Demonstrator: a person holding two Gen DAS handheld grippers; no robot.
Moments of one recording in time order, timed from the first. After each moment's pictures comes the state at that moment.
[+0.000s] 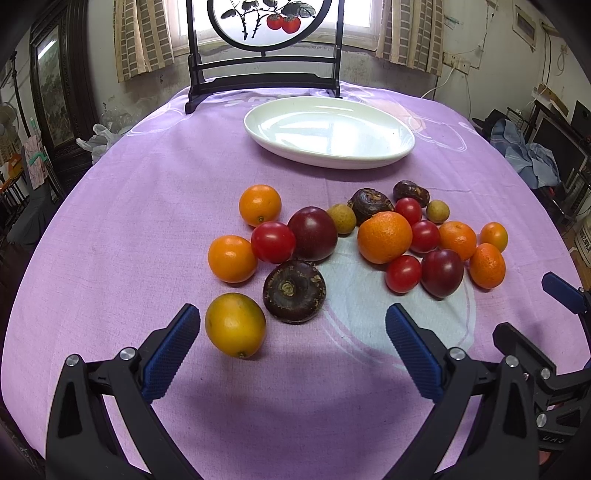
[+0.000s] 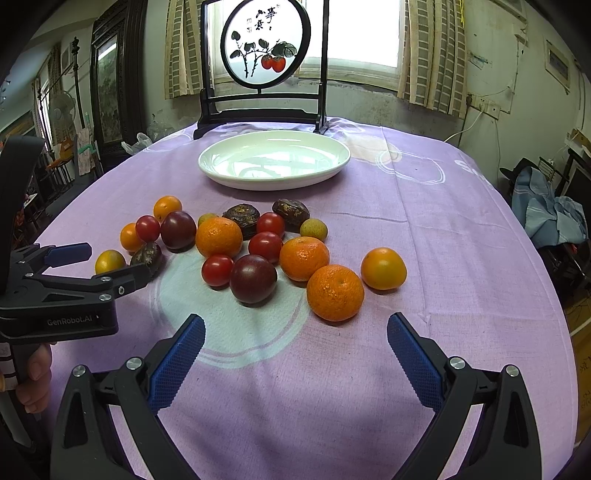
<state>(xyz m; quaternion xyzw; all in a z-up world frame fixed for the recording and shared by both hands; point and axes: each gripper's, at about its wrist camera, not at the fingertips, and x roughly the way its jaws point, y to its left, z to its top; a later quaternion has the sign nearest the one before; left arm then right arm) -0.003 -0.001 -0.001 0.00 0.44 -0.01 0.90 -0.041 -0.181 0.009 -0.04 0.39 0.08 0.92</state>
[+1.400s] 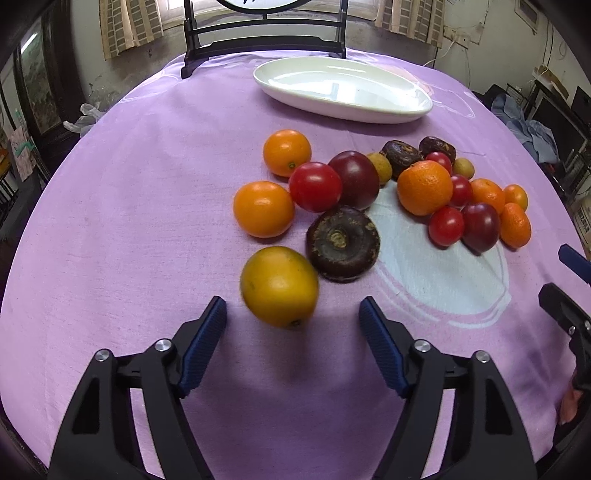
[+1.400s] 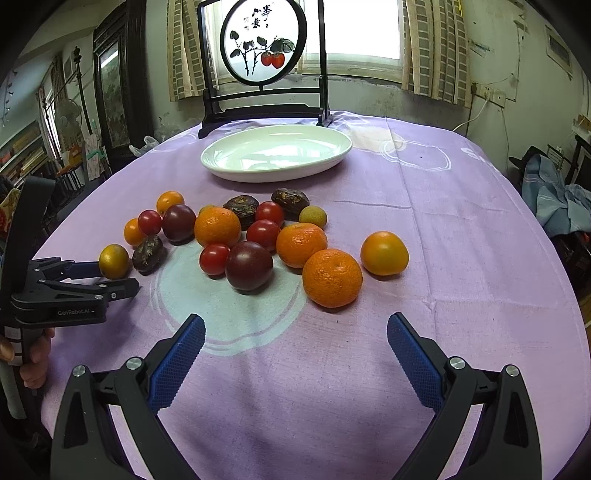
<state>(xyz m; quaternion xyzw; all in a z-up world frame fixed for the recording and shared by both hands) 0.001 0.037 -0.032 0.01 0.49 -0.04 0.87 -0.047 -0.197 -0.001 -0.02 0.39 0.11 0.91</state>
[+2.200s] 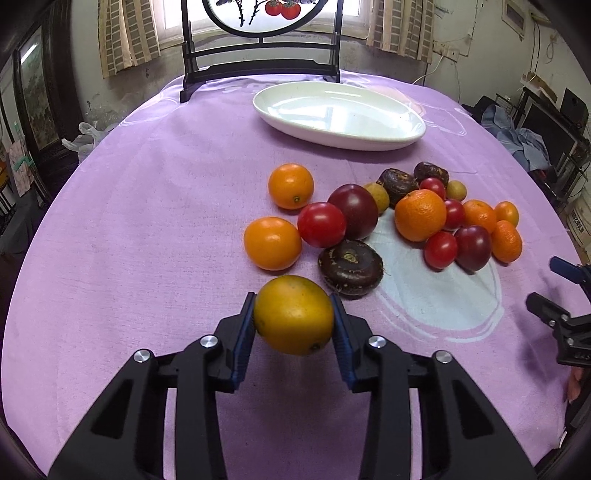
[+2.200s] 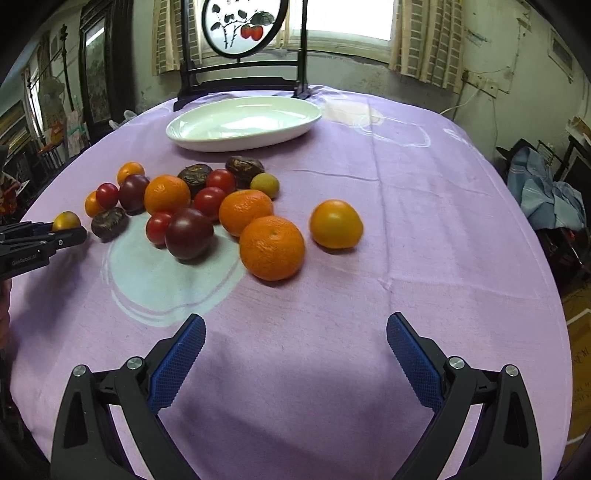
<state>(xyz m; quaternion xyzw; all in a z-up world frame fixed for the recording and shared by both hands) 0.001 0.039 -0.016 0.01 0.46 -0.05 0.89 -0.030 -0.223 -0.017 -0.05 0.44 0.08 0.89</state>
